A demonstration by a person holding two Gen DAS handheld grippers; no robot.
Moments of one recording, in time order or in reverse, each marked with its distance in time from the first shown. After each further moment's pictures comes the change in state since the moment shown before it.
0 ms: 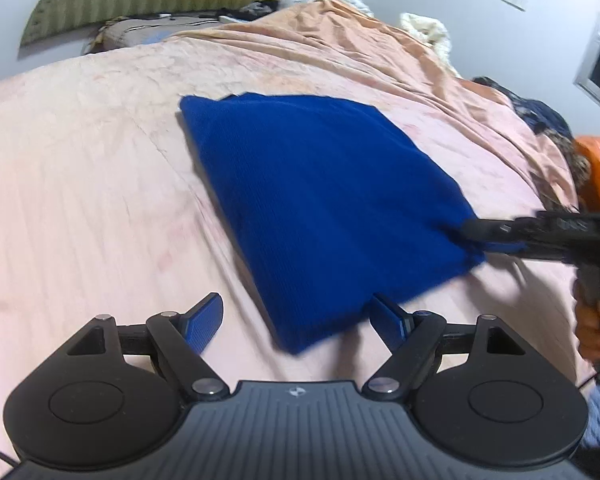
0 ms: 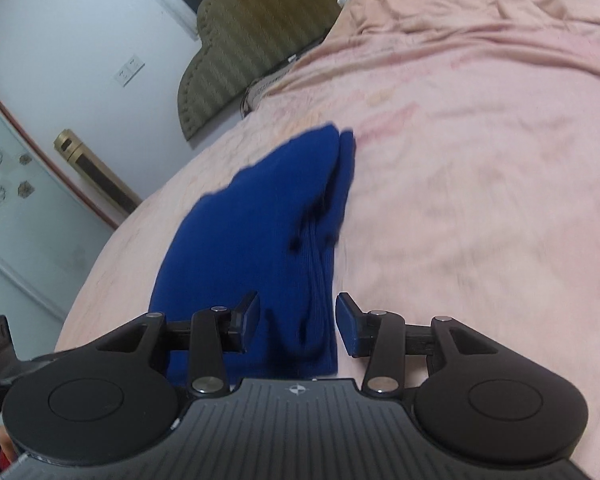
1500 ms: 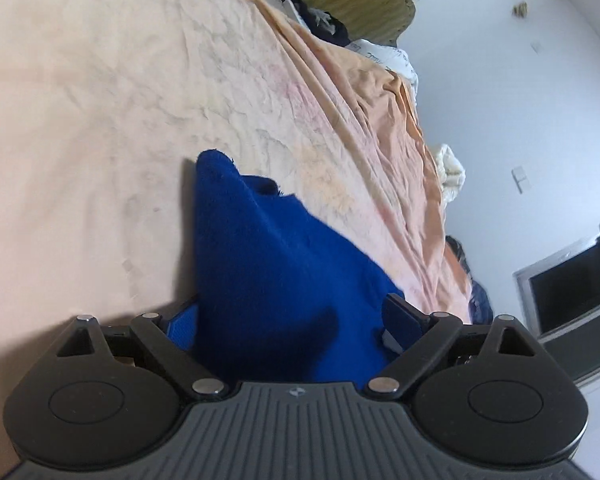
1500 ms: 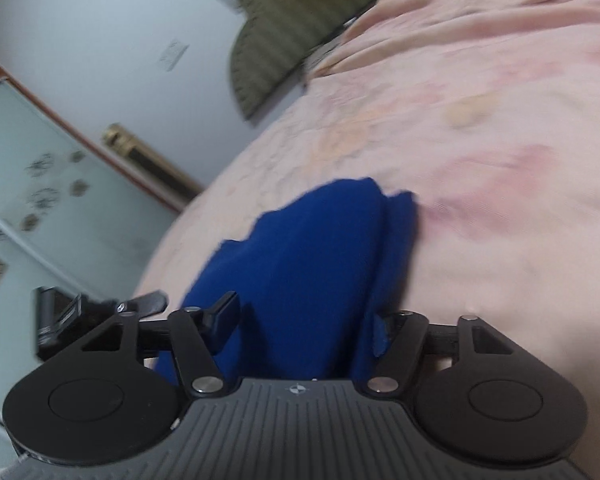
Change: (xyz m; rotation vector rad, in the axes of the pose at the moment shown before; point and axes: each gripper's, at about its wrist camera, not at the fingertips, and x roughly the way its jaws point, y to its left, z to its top) left arm 0.137 0.142 0.118 -0.624 -0.031 -0.400; right arm 0.143 -0.035 0.113 0.029 0.144 0.299
